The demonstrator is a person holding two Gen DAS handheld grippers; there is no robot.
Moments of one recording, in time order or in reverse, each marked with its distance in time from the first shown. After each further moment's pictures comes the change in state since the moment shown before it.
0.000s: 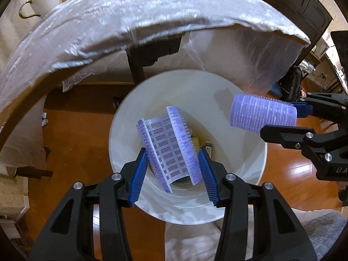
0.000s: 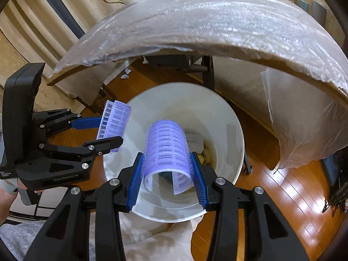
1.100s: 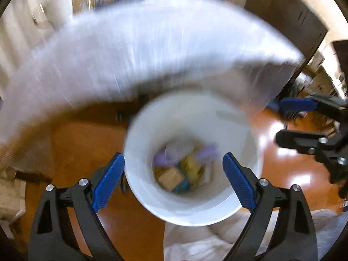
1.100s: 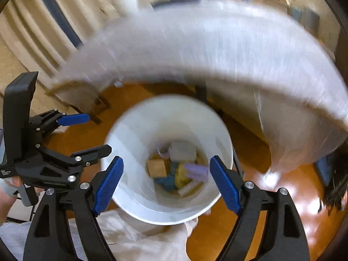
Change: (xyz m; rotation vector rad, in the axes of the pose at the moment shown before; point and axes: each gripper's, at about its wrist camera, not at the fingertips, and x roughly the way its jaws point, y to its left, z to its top) left arm -0.071 0.012 0.002 -0.015 -0.184 -0.015; right arm -0.064 0.016 0.023 -0.021 -0.142 -0.035
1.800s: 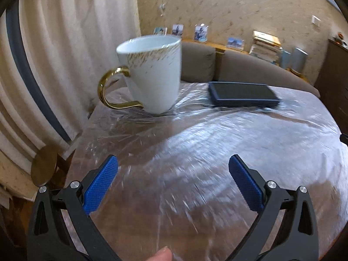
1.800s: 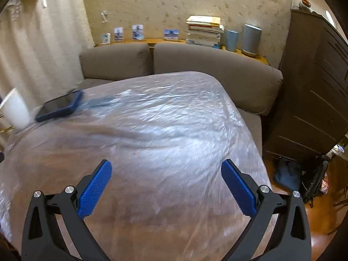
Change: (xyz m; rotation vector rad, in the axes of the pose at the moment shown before) left arm 0.054 0.202 0.197 -0.296 -0.178 0.343; right arm 0.066 -0.205 0.246 0.245 -0.157 -0.421
